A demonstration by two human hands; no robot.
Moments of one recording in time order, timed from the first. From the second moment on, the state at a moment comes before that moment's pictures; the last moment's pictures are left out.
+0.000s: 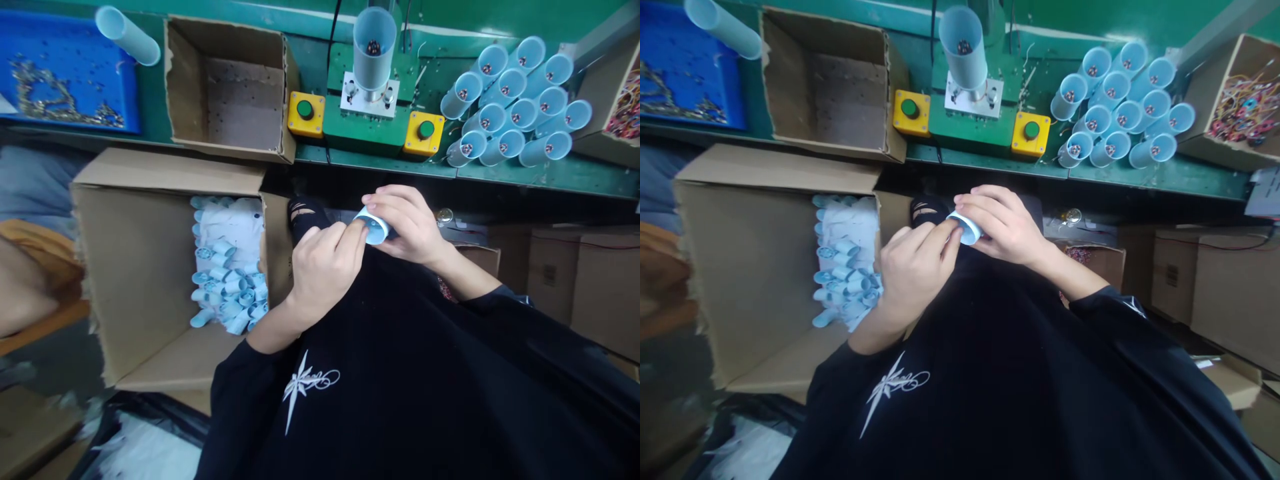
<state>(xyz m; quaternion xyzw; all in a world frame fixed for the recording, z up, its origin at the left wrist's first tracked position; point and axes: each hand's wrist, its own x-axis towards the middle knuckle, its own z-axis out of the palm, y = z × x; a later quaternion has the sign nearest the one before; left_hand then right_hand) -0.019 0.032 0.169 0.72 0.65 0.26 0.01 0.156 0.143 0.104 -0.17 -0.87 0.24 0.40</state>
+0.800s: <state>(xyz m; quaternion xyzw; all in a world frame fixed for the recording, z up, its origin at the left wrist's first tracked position) -0.020 0.034 0.180 0.74 0.59 0.26 0.18 0.157 0.143 0.100 -0.20 -0.87 0.27 0.37</state>
